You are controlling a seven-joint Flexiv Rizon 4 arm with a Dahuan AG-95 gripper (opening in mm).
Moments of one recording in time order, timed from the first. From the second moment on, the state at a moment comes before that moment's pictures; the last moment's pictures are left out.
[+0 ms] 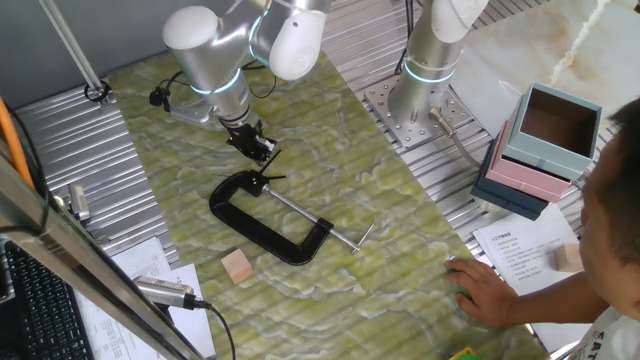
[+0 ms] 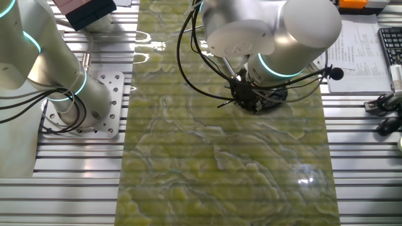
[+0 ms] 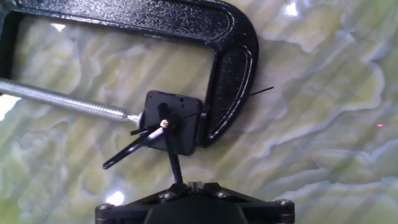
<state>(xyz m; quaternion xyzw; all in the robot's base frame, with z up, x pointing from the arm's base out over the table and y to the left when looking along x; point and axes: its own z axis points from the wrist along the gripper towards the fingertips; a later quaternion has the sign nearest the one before) 0.467 -0.009 0.033 0.32 -0.94 -0.07 0.06</state>
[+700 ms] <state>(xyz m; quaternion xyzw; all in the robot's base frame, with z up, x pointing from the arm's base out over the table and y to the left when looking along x) 0.460 0.002 0.032 0.31 -0.94 -0.07 0.07</state>
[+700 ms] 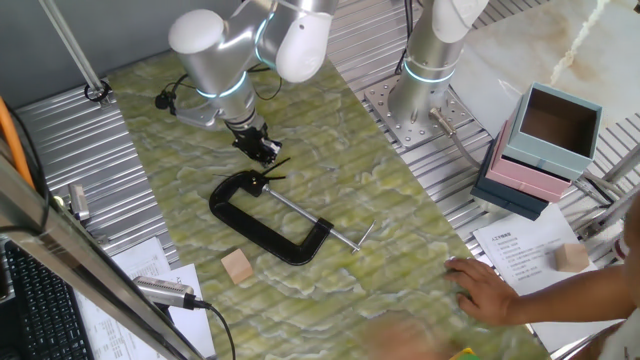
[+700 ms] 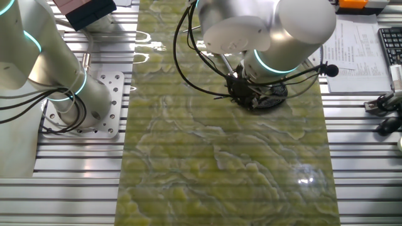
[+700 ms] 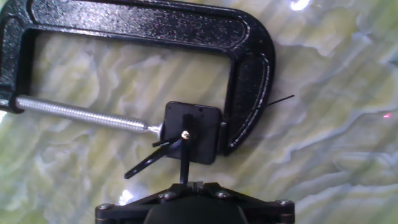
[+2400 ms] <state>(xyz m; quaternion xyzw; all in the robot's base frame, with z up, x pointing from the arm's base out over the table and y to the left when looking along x) 0.464 0.036 0.041 0.28 -0.95 -0.07 0.07</state>
